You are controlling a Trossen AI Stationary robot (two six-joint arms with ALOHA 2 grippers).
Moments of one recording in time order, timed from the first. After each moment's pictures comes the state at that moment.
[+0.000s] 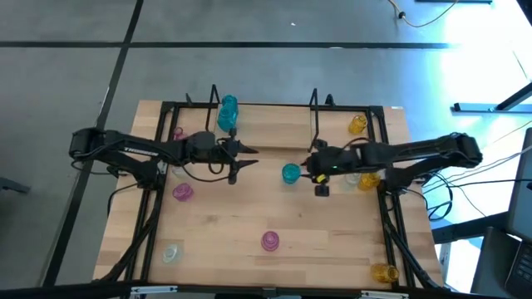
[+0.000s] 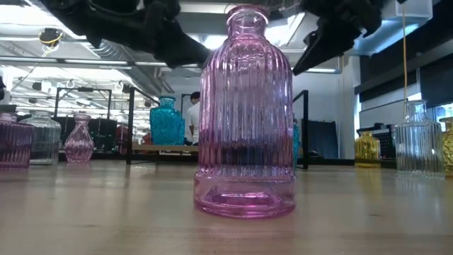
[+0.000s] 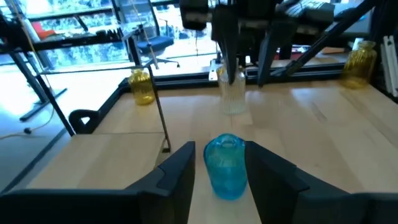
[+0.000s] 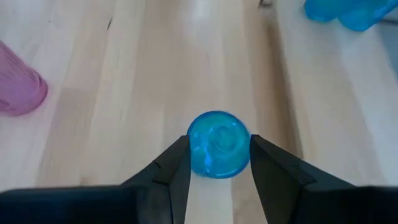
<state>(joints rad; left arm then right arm) 0.14 1.27 0.61 0.44 0.01 0.10 0.07 1.22 0.91 -0.46 0.16 -0.08</state>
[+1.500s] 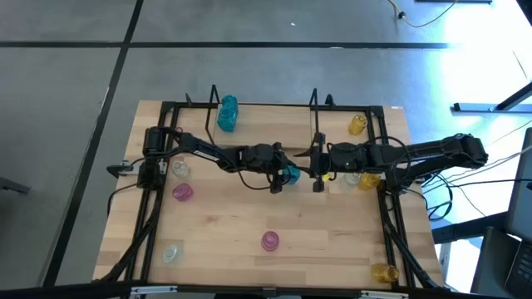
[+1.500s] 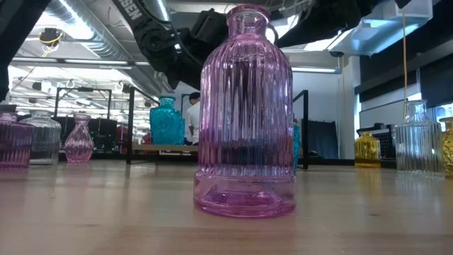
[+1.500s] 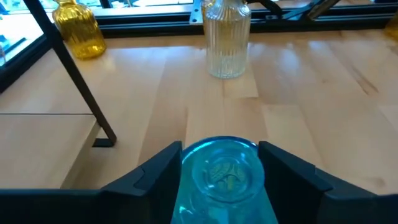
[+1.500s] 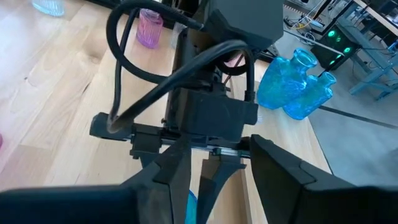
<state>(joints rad) 0.10 1.99 1.08 0.48 0.02 0.06 0.07 1.16 0.83 -0.12 0.23 -0.29</state>
